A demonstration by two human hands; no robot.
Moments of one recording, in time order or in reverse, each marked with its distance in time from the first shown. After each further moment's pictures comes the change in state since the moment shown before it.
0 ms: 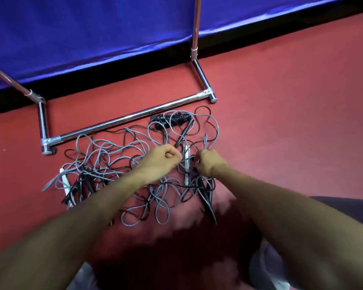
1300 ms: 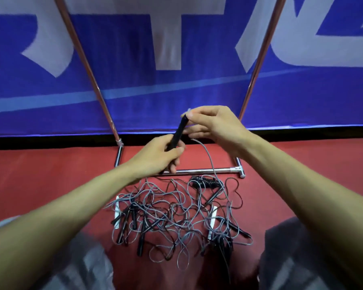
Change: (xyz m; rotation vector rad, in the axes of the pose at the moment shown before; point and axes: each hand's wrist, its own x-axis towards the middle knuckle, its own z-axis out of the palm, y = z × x) left_hand -0.160 0.116 -0.162 -0.143 0.345 0.299; right_hand -0.183 -0.215 -0.234 0.931 -0.021 -0.758
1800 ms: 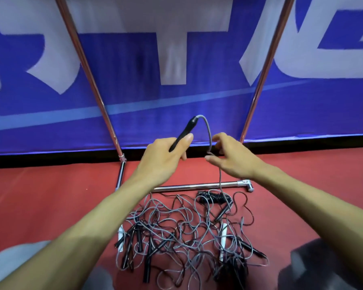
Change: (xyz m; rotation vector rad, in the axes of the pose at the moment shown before) left_hand 0.007 0.008 -0.021 0.050 0.287 0.062; right_hand 0.024 0.067 -0.028 -1.039 0.067 -0.032
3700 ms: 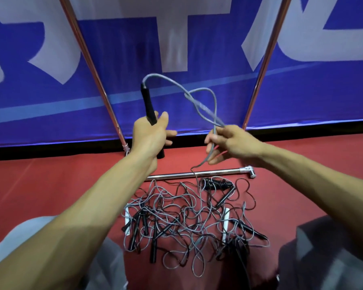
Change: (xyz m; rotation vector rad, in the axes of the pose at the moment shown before) left_hand 0.004 0.003 -0.007 -0.444 0.314 -0.249; right_hand -0.023 -0.034 -0.007 0.860 -0.224 0.125
